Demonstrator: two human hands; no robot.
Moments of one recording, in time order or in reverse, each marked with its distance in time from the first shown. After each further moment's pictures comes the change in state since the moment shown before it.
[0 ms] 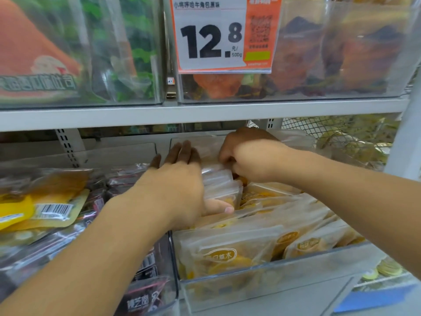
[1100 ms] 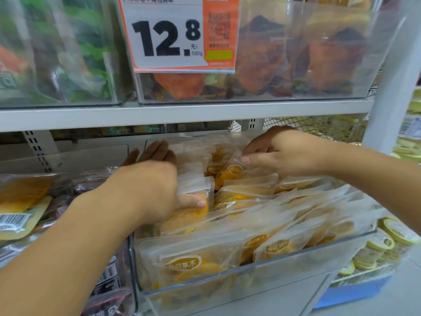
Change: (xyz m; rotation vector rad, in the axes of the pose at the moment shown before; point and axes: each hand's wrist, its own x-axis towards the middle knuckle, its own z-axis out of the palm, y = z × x) left_hand 0.014 0.005 -0.006 0.038 -0.056 -0.059; right_hand -0.061 0.073 -0.016 0.340 -0.052 0.180
